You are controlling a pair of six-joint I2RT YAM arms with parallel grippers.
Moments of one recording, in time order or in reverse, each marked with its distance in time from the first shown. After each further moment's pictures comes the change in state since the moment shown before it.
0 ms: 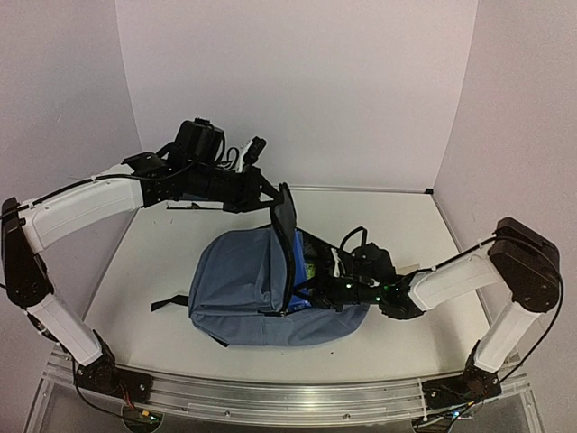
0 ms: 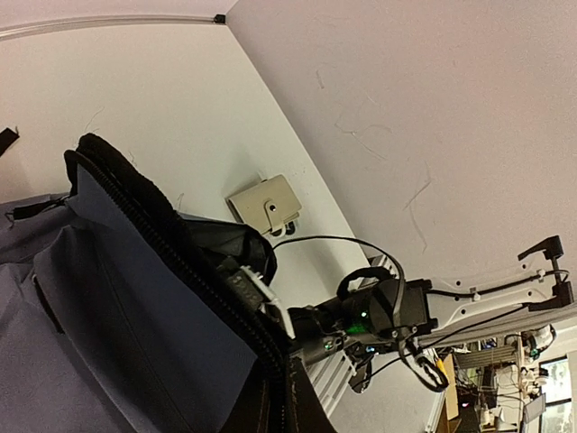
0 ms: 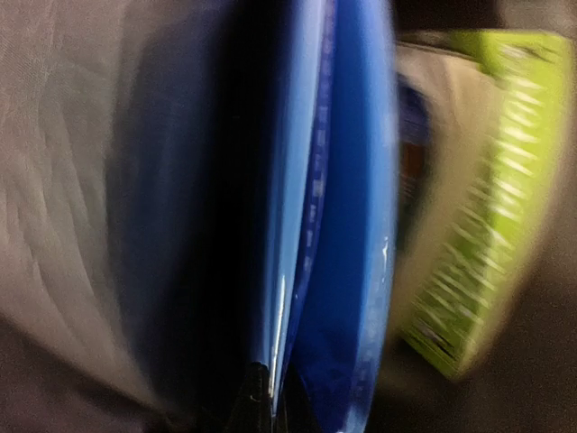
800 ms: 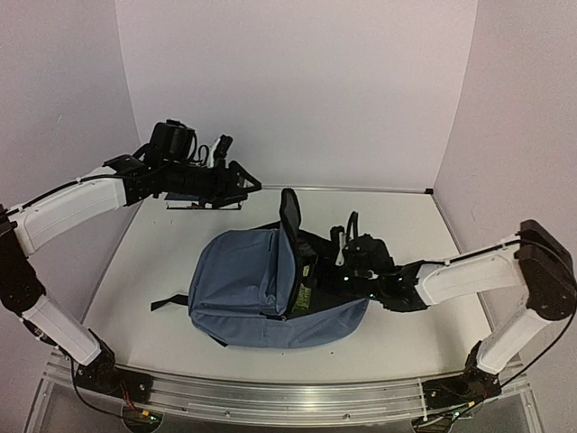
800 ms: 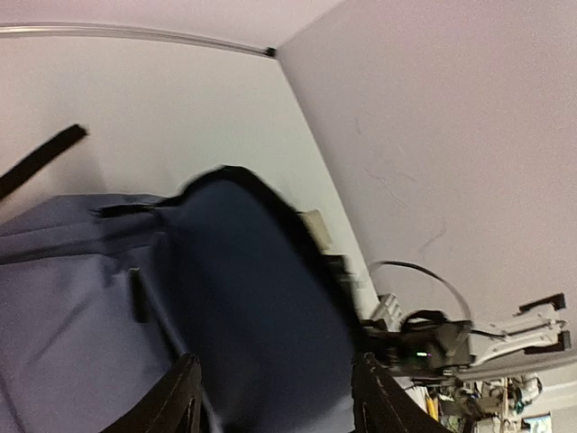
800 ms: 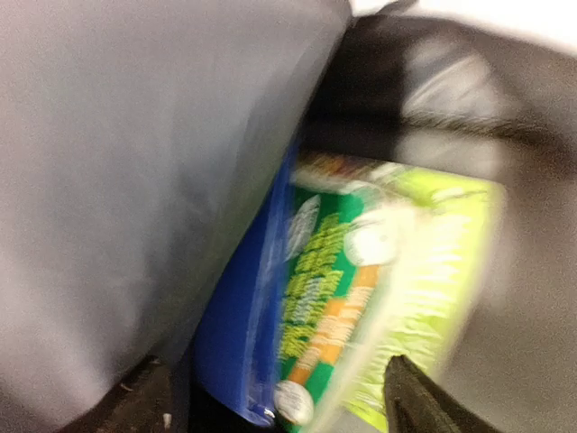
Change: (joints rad) left arm 0.155 -0.069 -0.098 0.031 0.029 -0.052; right arm 0.063 -0.095 0.099 -0.270 0.403 -0.176
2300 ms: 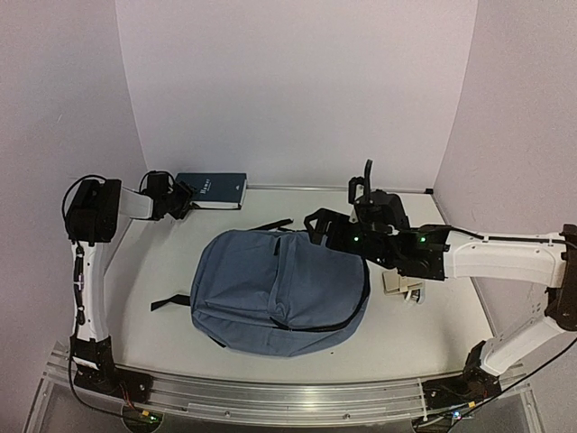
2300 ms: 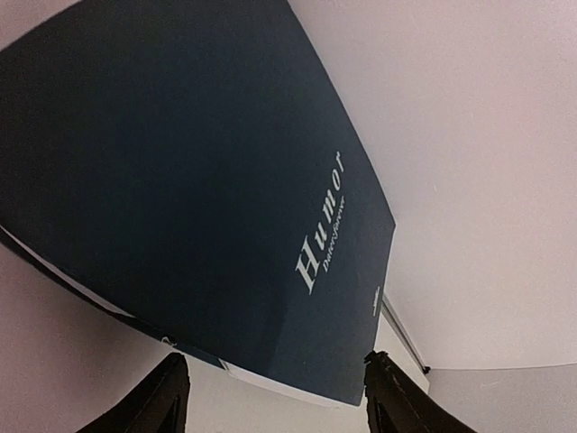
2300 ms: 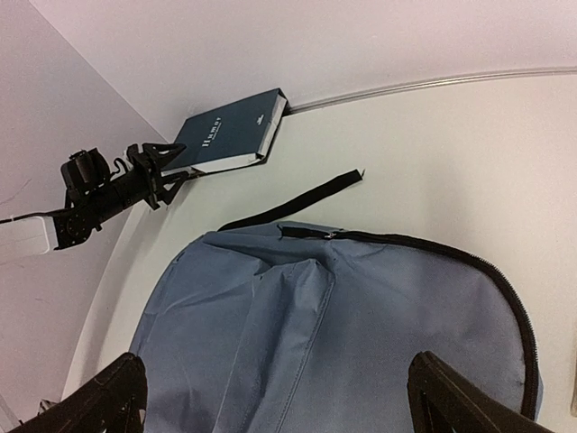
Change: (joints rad) left arm 0.549 0.846 0.178 0.695 -0.218 -0.381; right arm -0.006 -0.166 0.254 -0.376 0.311 -0.170
